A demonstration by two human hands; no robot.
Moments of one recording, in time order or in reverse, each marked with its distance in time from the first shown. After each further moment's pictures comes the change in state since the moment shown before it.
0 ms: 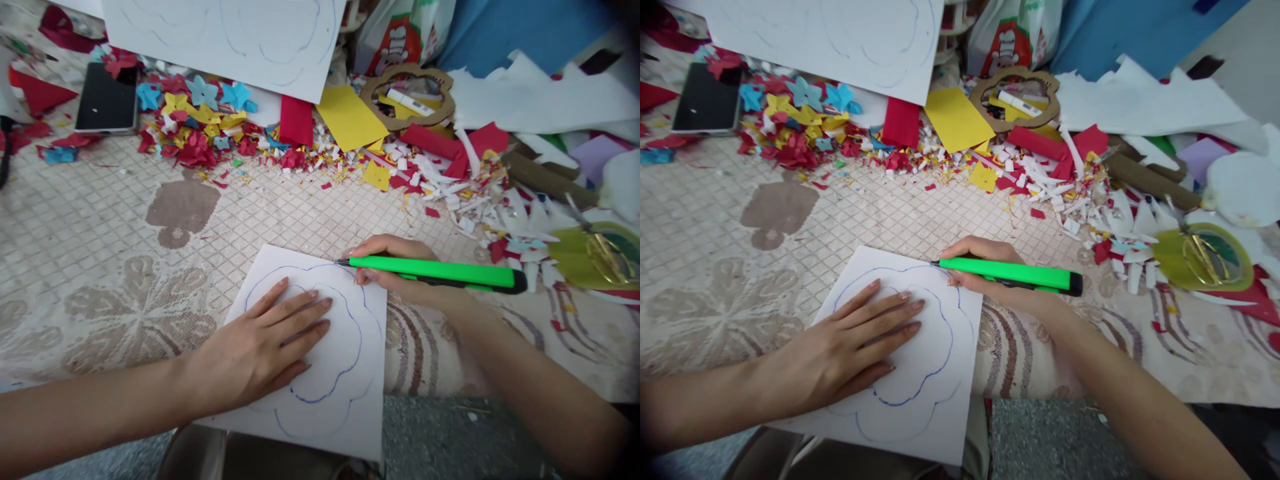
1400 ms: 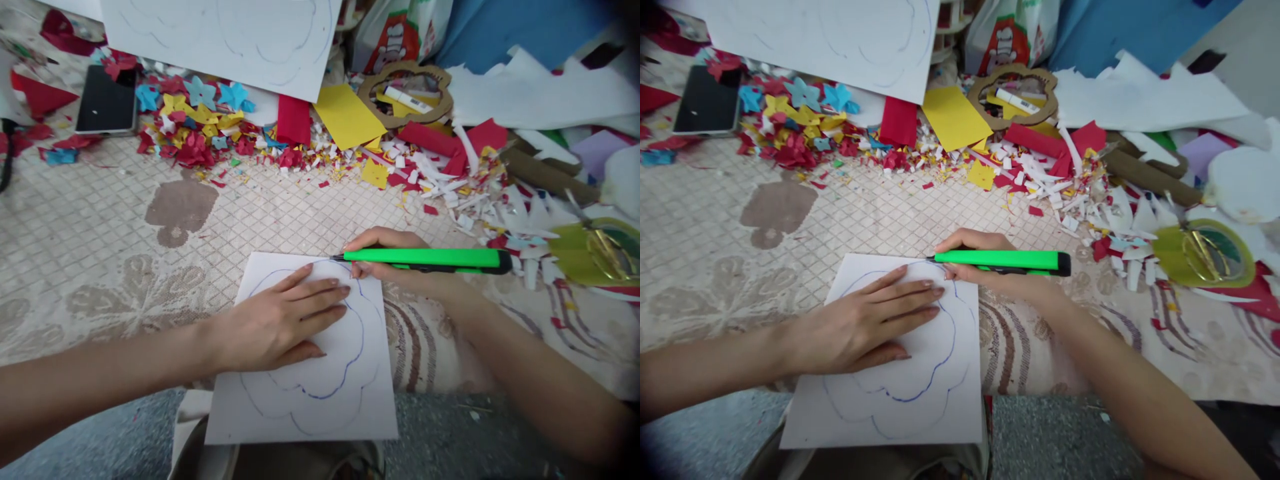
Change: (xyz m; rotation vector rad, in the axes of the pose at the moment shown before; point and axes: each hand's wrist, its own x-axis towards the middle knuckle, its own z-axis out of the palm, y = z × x) left_hand 0.031 -0.022 -0.001 -0.046 -0.106 0.112; right_hand 0.011 -0.001 -0.005 0.037 -0.073 -0.044
